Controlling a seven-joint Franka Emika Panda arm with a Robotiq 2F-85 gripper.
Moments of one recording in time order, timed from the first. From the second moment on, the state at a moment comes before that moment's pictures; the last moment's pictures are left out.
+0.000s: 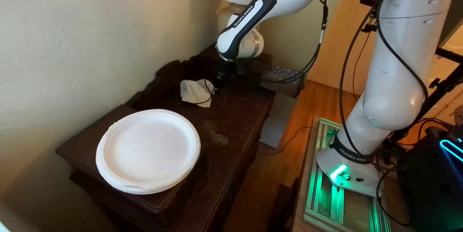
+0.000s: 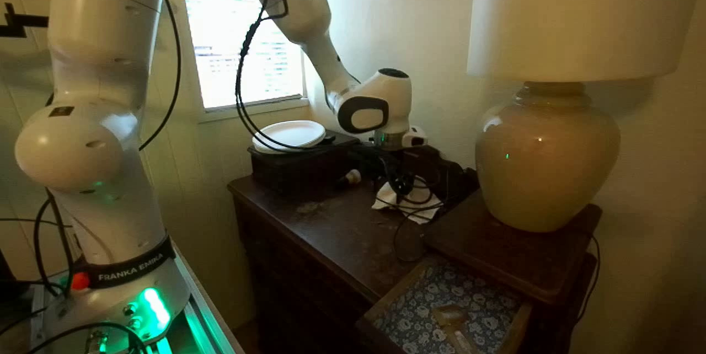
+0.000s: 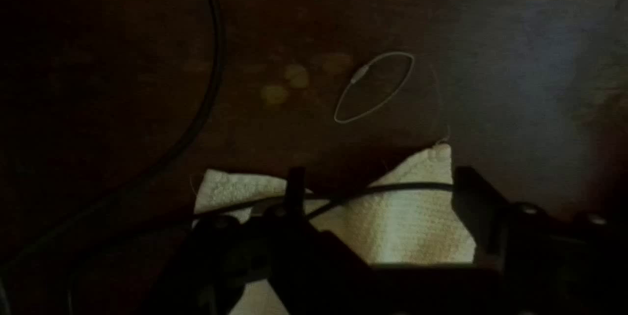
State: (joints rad) arm -0.23 0.33 0.01 -2.24 0.31 2.69 -0.61
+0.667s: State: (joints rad) arm 0.02 -0.08 -0.13 -2.29 -0.21 2.22 0.06
